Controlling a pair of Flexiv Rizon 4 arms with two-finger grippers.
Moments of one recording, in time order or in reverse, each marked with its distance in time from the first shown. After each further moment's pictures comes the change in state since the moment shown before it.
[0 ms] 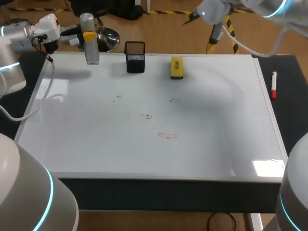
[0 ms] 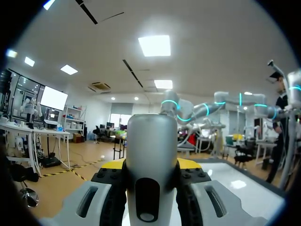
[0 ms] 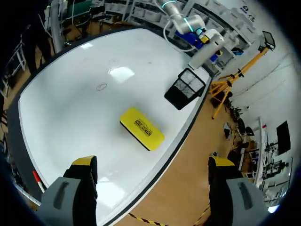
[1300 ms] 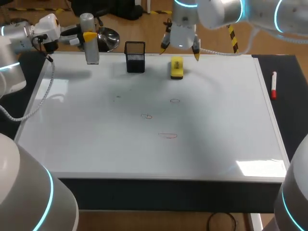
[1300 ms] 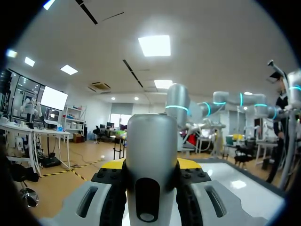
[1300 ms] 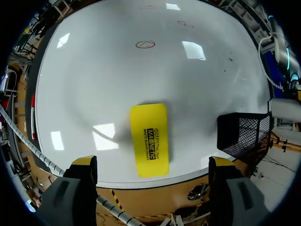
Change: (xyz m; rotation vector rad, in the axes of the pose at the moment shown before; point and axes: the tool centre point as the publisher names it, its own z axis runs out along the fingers) left arm 0.000 0.000 0.000 0.000 -0.001 0.000; right arm 0.003 0.023 0.090 0.235 0.345 -0.657
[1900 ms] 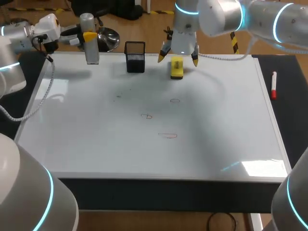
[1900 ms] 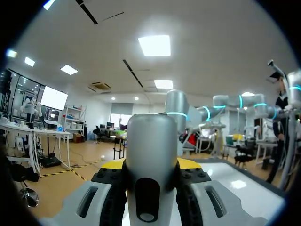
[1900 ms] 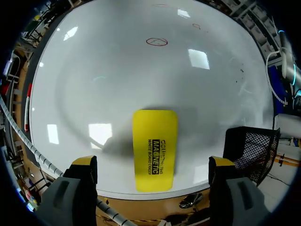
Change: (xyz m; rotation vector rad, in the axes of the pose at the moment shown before) left arm 0.000 0.000 0.000 0.000 0.000 0.000; right arm 0.006 0.007 0.025 -0.041 -0.008 -0.099
